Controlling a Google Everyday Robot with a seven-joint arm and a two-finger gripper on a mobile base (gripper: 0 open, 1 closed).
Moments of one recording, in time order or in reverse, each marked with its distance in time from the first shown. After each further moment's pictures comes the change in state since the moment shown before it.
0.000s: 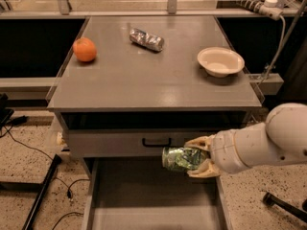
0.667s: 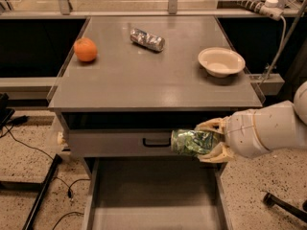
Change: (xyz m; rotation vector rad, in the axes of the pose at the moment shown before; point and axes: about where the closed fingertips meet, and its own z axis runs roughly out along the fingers) arm -0.022 -0.029 -0.060 0.048 0.020 -0.010
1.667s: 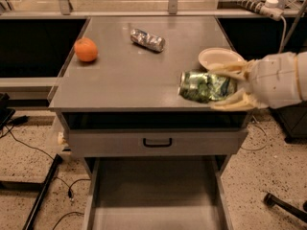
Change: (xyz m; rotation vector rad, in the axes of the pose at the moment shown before) arm -0.042 -0.098 -0.086 0.206 -0.186 -0.110
